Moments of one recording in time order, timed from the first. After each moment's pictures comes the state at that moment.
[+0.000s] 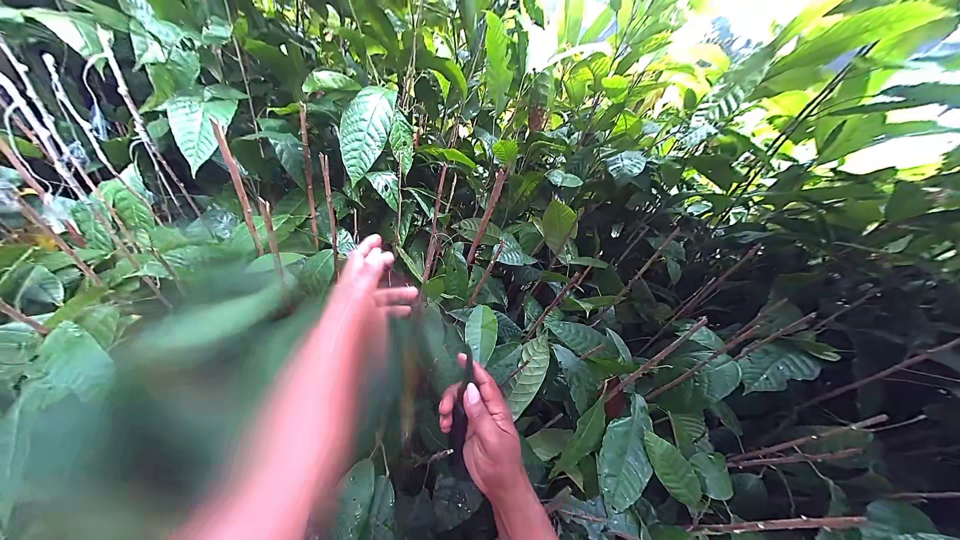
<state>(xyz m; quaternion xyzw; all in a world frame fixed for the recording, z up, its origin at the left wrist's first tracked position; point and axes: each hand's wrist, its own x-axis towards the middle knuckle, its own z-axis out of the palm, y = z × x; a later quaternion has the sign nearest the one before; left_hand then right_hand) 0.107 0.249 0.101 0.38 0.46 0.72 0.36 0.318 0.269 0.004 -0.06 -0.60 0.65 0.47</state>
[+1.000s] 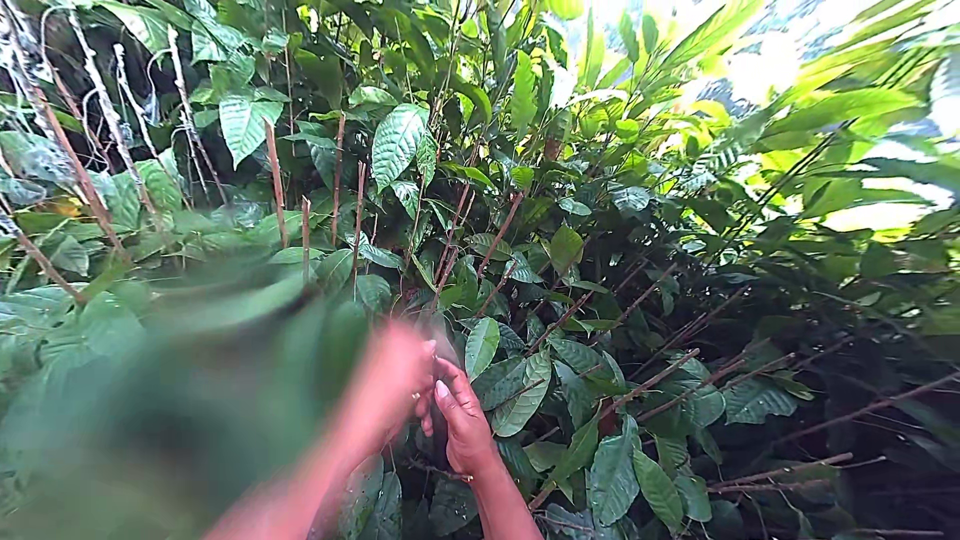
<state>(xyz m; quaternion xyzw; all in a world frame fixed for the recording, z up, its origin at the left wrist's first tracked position) 0.133 0.217 0.061 0.36 0.49 0.61 0.50 0.290 0.273 0.003 -0.13 -0.63 0.67 0.36</state>
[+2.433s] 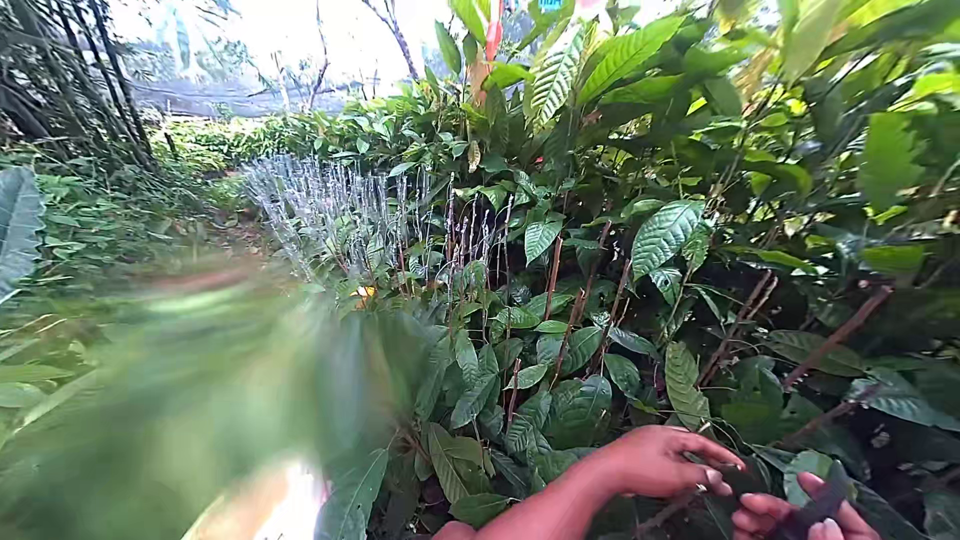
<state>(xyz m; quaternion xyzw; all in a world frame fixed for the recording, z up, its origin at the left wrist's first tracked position) 0.132 0.199 0.068 0.62 0.49 0.53 0.32 0.316 0.270 0.040 0.03 -0.61 0.66 0.43</state>
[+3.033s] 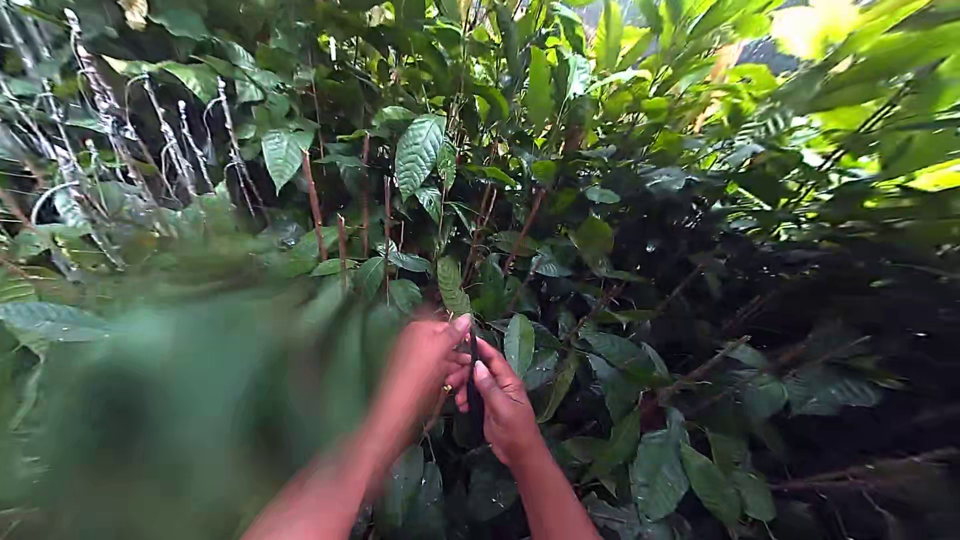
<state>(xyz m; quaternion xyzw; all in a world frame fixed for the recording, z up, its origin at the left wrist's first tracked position) 0.130 0.209 0.088 0.43 0.47 0.63 0.44 0.283 0.260 0.040 -0.10 -0.66 0.62 0.41</state>
